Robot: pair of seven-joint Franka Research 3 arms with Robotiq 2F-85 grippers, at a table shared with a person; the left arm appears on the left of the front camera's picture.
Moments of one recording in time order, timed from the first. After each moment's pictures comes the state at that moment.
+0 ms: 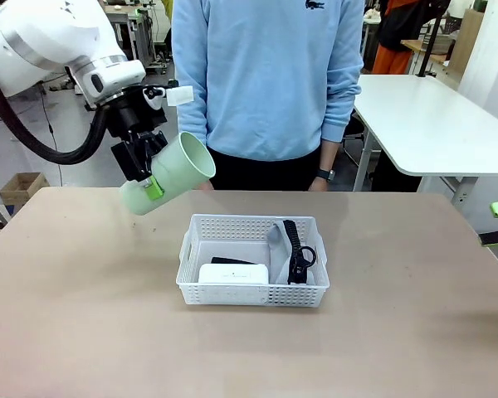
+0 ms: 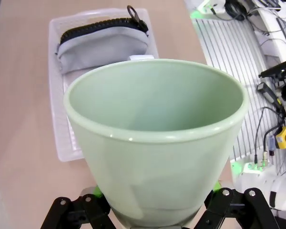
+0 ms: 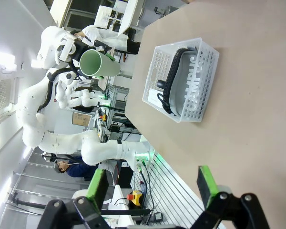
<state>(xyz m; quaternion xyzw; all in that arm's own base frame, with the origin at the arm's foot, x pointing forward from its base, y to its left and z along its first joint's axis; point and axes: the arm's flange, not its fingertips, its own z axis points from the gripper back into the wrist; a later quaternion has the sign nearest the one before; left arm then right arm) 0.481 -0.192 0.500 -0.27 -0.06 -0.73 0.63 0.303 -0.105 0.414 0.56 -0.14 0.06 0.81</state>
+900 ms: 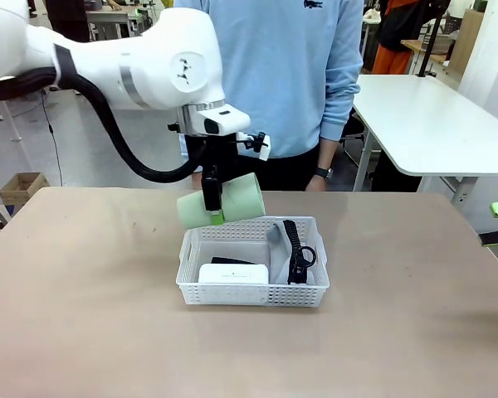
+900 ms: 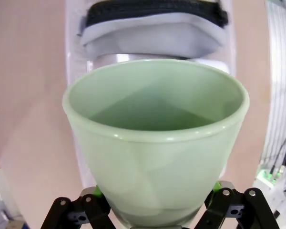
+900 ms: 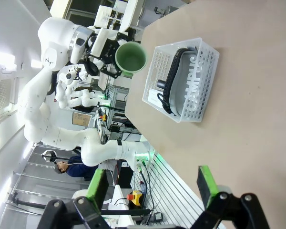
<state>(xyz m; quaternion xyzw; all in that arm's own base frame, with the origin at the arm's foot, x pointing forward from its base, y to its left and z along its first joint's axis) 0.496 -0.334 0.440 -0.10 0.02 -0.70 0.71 0.303 -0.105 0.414 0.56 -0.14 0.06 0.81</state>
